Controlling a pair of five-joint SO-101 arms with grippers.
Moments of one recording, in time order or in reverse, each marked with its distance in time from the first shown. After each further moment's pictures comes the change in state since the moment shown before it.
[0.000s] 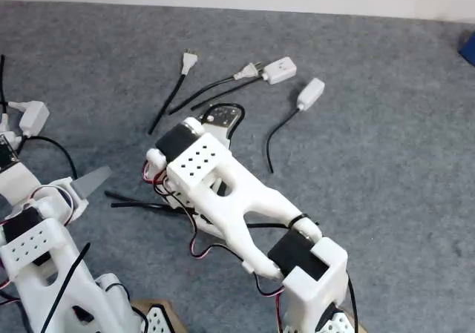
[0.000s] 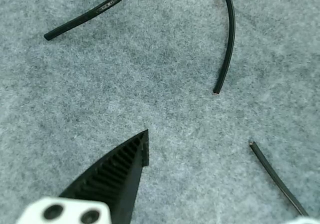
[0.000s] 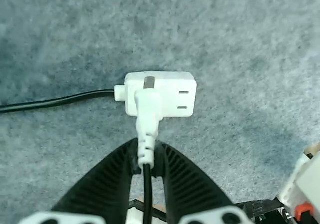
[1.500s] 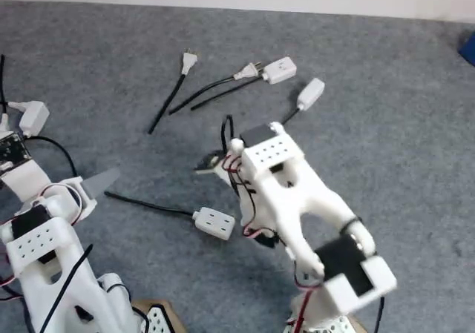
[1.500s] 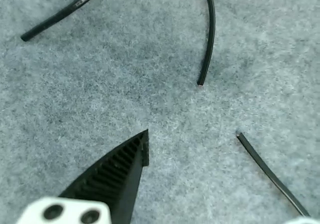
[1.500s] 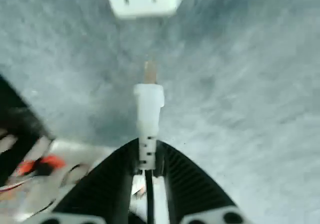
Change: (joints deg) left arm 3.3 0.0 1.2 -0.3 -0.1; right arm 19.8 -15.4 31.6 -5.1 101.2
